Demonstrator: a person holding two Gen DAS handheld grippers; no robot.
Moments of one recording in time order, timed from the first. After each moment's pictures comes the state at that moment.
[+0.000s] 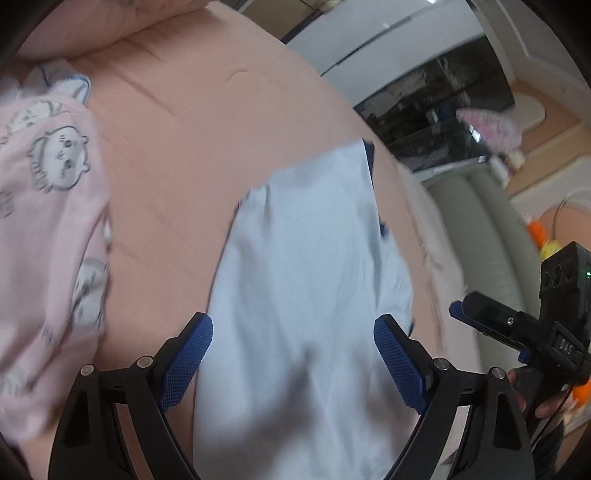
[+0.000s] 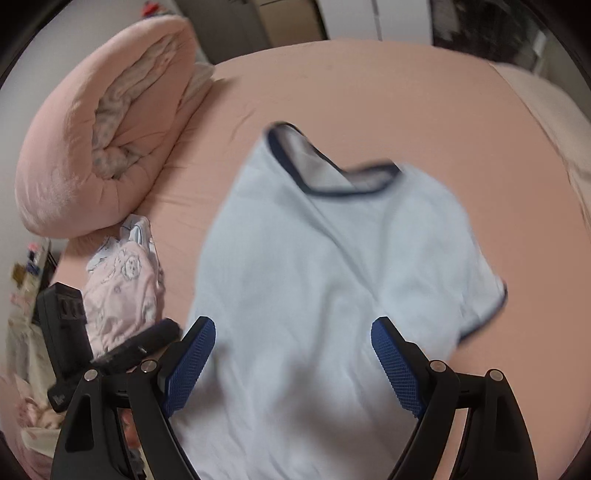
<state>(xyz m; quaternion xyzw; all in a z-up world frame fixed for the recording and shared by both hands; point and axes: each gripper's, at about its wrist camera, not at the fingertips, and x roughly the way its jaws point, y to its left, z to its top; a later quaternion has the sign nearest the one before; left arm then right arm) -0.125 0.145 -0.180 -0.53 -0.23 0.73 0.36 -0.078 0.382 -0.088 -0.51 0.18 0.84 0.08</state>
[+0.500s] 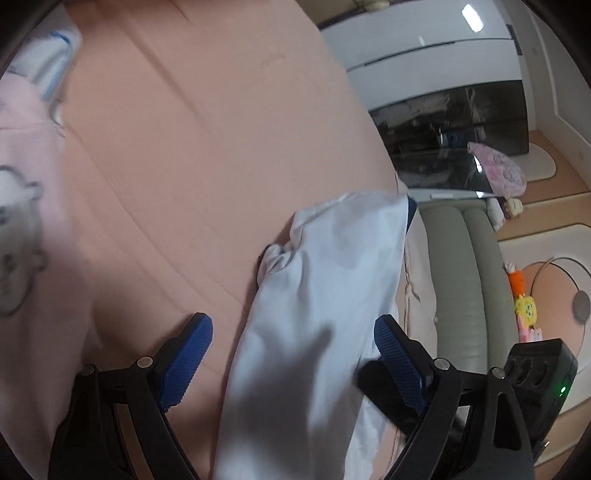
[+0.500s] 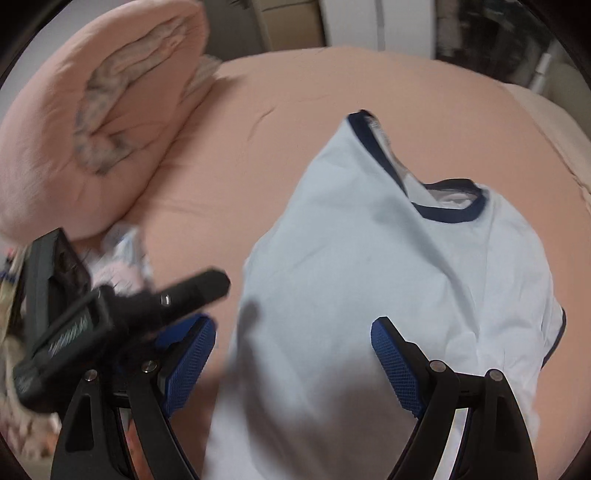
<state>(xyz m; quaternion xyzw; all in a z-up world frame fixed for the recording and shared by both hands) -0.186 0.151 -0.200 -0.59 -0.29 0.66 0.35 -0.143 0.317 -0.151 -0.48 0.18 0.84 0.15</state>
